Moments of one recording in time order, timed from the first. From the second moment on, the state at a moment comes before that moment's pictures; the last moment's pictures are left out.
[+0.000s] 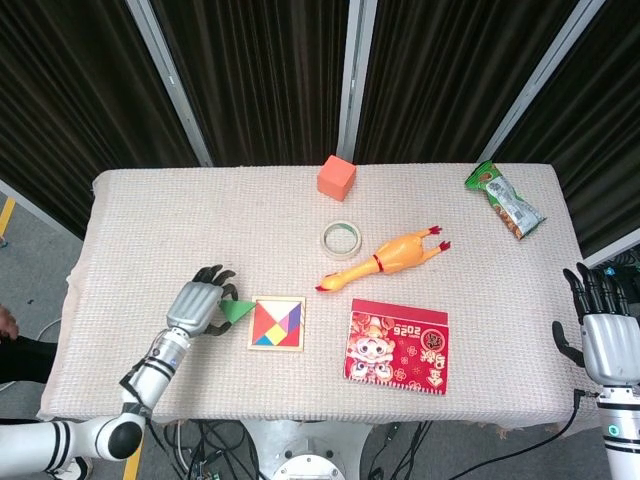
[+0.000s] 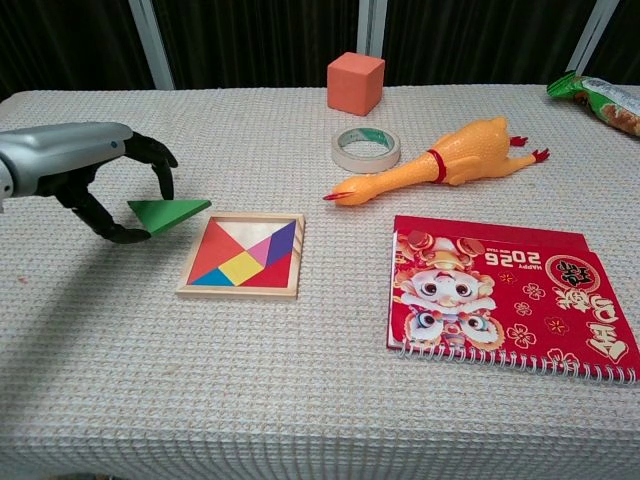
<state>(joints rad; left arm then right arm) -0.65 -1.47 -0.14 -1.76 0.91 1.06 0.53 0.11 -1.15 0.11 -1.53 -1.47 1.49 -0.03</state>
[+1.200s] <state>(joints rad) -0.81 -1.67 -0.18 -1.68 0.70 1.11 0.72 0.11 -1.16 0.11 -1.48 -1.46 1.48 0.02</state>
